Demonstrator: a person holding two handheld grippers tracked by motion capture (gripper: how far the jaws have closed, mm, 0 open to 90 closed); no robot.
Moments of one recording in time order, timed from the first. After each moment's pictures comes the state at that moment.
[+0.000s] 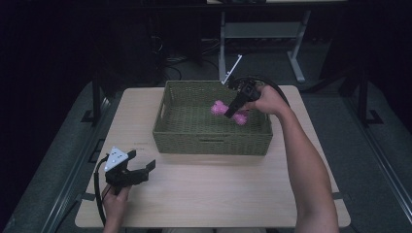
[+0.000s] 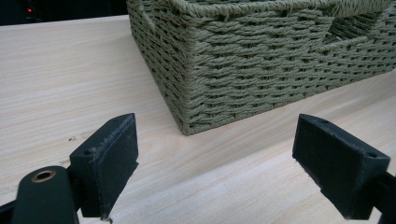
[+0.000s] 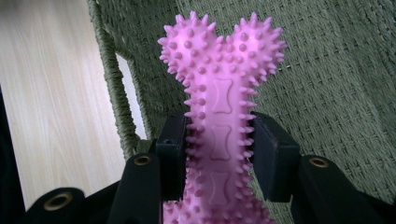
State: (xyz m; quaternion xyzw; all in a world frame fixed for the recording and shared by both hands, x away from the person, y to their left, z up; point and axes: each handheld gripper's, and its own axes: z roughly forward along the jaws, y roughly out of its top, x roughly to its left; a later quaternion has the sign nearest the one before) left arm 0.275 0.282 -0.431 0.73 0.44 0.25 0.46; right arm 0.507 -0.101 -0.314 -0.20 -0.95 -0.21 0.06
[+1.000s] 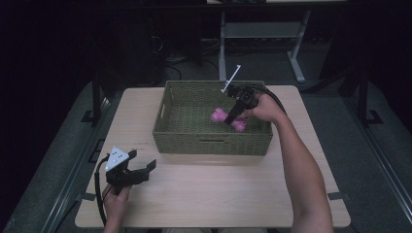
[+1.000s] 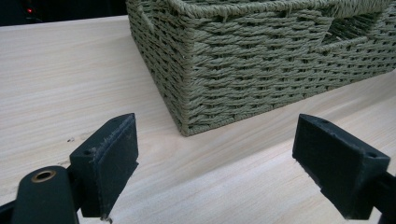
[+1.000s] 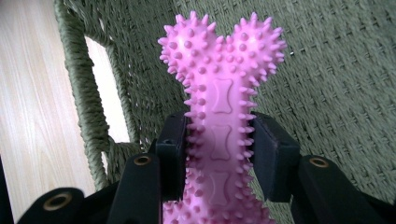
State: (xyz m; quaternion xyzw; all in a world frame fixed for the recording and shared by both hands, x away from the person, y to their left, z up) left arm 0.276 0.279 -0.431 0.73 0.45 0.25 0.46; right arm 0.511 -0.101 -0.350 -0.22 -0.95 -0.20 0.08
